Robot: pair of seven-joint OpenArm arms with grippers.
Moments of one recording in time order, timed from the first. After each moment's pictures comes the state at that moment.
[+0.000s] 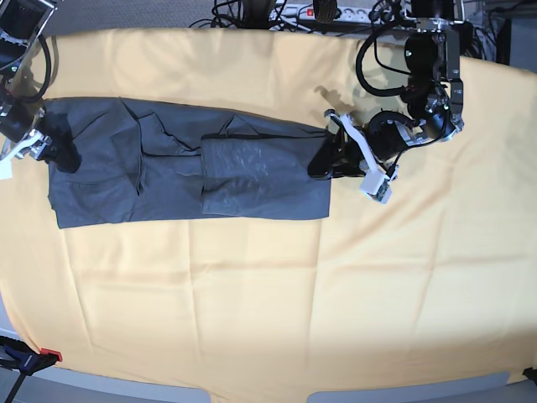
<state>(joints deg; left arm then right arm) 7.3 -13.4 -4.2 98.3 -44.9 -42.2 46.7 -4.7 25.4 37.9 66.8 69.4 40.4 -72.4</state>
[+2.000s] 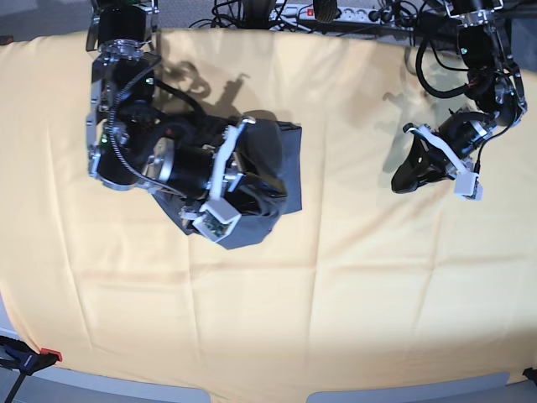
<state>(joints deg) 10.9 -20.0 -22.9 98.3 -58.3 -42.2 49.4 3.9 2.9 -5.8 109.9 44.4 40.1 -65.1</state>
